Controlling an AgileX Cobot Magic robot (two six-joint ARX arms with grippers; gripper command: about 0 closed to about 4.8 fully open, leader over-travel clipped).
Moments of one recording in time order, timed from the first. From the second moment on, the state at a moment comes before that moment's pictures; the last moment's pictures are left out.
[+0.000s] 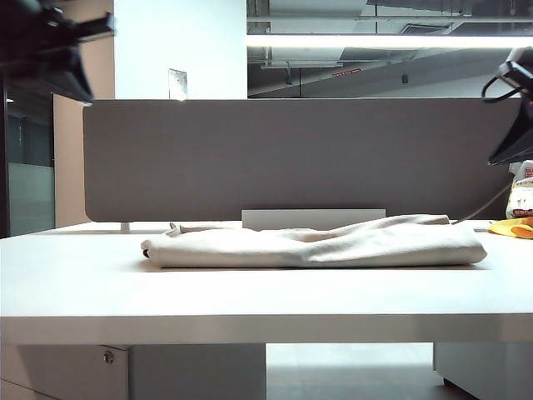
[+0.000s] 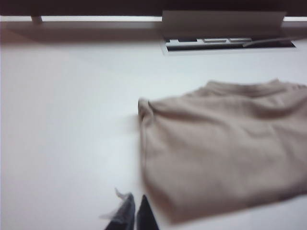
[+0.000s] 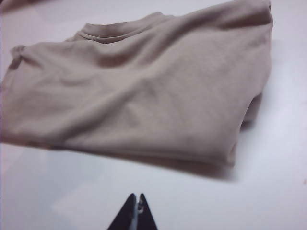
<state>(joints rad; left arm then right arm) -0.20 1.19 0.90 -0.09 0.03 -0.07 -0.14 1.39 0.84 -0.04 -0.60 0.13</state>
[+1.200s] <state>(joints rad) -0.20 0.13 0.20 -0.36 0.02 -0.22 -0.12 0.68 0.13 0.06 -0.52 0.20</state>
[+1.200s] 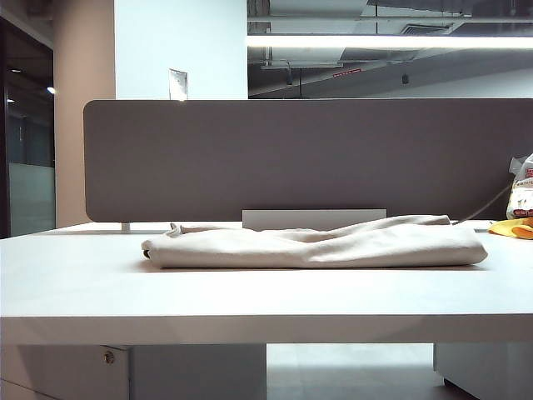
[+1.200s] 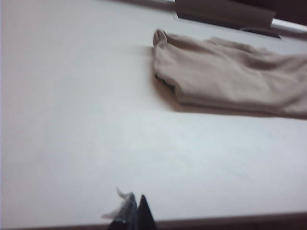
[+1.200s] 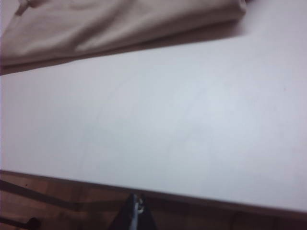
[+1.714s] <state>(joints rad) -0.20 0.13 0.20 -0.36 0.11 -0.22 -0.12 0.68 0.13 0.04 -0.52 0.21</state>
